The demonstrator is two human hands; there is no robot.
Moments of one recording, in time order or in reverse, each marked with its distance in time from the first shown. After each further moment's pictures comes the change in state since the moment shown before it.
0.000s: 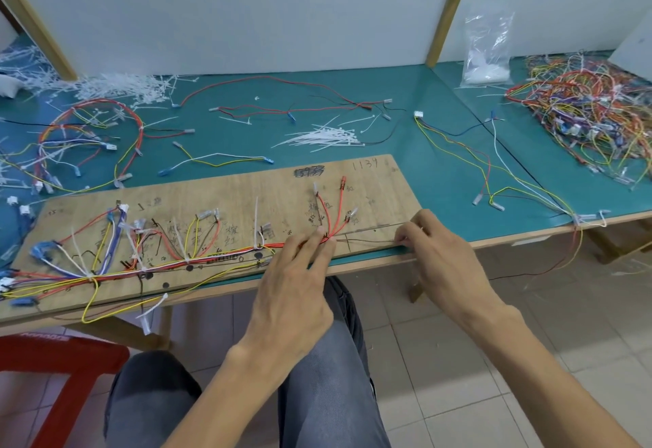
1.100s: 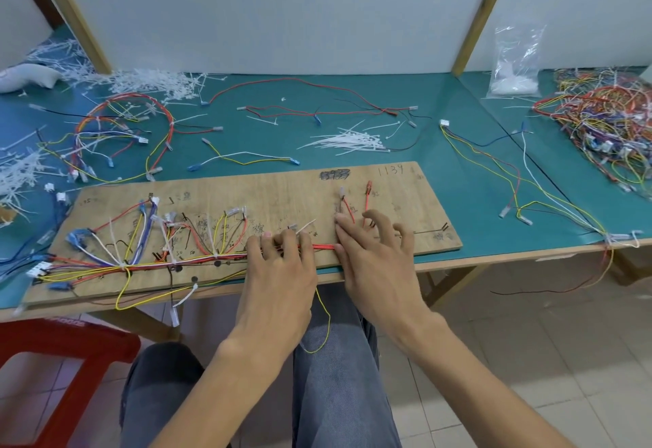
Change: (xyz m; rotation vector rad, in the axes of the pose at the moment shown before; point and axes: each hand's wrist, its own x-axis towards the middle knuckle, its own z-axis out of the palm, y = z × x) left_hand -0.008 -0.031 -0.028 0.529 -0.183 -0.146; right_hand 0.029 -0.113 0.035 -0.060 0.139 -0.091
